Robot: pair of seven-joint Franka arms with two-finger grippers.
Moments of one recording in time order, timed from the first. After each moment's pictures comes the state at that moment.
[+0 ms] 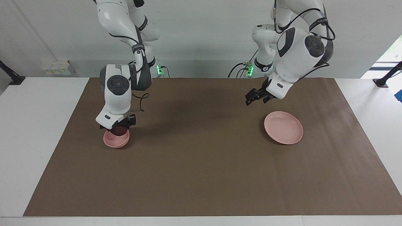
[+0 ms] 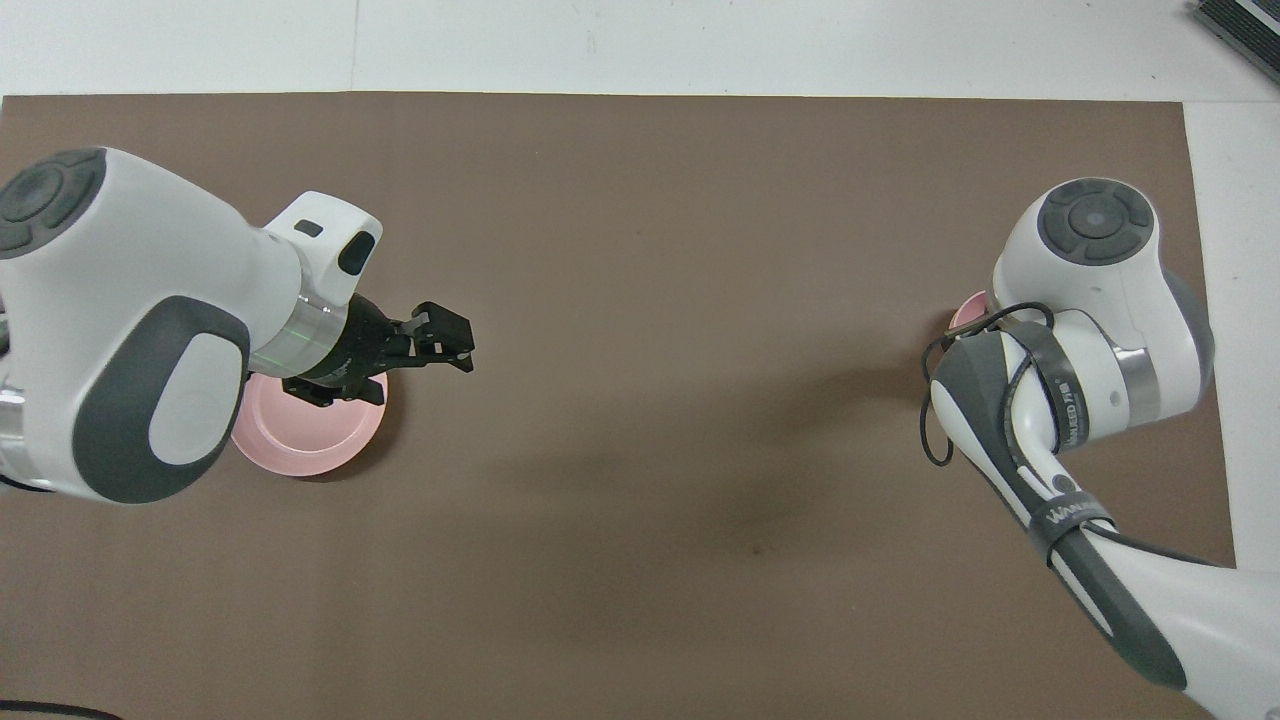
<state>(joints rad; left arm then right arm) -0.12 0.06 -0.16 -1.78 -0.25 1.77 -0.38 0.09 0.27 0.00 -1.87 -0.40 2.01 -0.05</state>
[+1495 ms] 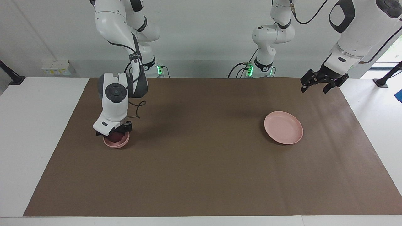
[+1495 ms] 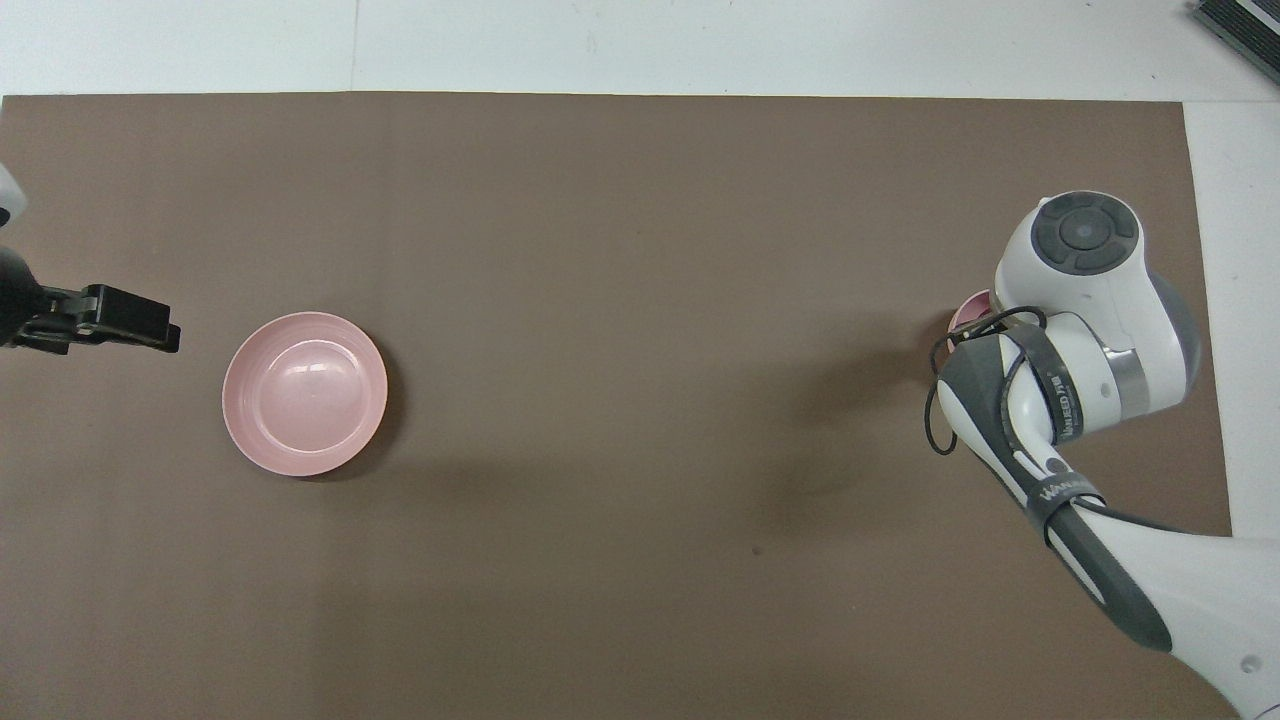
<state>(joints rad) 0.04 -0.01 -0.08 -1.62 -0.06 1.58 0.02 0.04 0.32 -0.01 -1.89 -0.43 2.12 -0.05</state>
